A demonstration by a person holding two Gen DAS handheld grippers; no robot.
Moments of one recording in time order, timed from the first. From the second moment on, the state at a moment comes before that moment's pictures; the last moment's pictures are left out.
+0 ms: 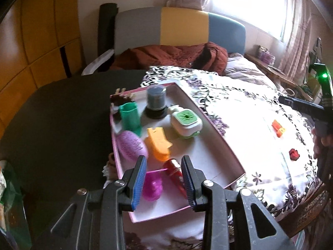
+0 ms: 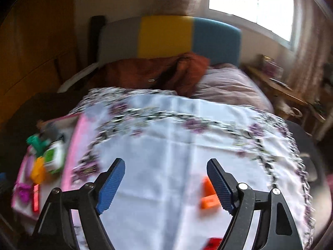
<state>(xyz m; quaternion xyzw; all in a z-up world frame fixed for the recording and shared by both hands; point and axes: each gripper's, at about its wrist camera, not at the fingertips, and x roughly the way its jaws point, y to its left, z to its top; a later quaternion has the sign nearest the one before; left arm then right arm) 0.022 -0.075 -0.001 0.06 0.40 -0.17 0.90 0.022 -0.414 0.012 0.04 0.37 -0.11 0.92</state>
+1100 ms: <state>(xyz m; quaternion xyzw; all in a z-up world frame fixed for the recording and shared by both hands) 0.041 -0.284 -0.015 0.12 0.43 -0.40 0.80 -0.042 -0.575 -0.019 0.37 0.29 -0.30 0.83</state>
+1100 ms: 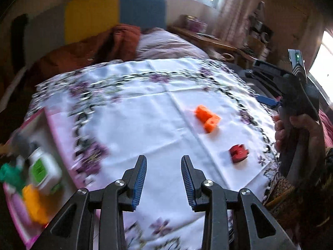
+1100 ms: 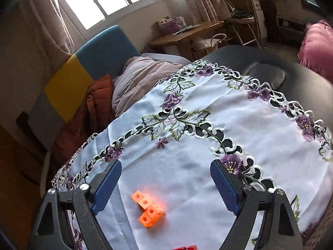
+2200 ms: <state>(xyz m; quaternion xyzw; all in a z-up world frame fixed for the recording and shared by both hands) 0.060 -0.441 -0.071 0.17 0.49 -0.44 0.73 -0.051 -0.589 -0.026 0.45 0.26 -0.26 0.82</state>
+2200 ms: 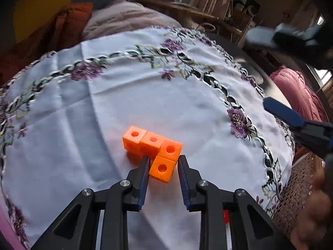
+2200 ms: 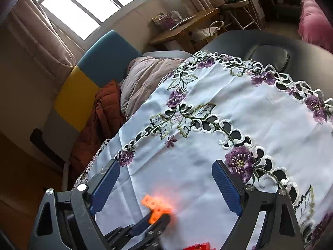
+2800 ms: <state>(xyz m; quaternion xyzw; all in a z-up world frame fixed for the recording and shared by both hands) 0.033 -0.312 -0.077 0.09 0.50 -0.39 0.76 -0.029 -0.574 -0.043 0.41 0.34 -0.25 0.81</state>
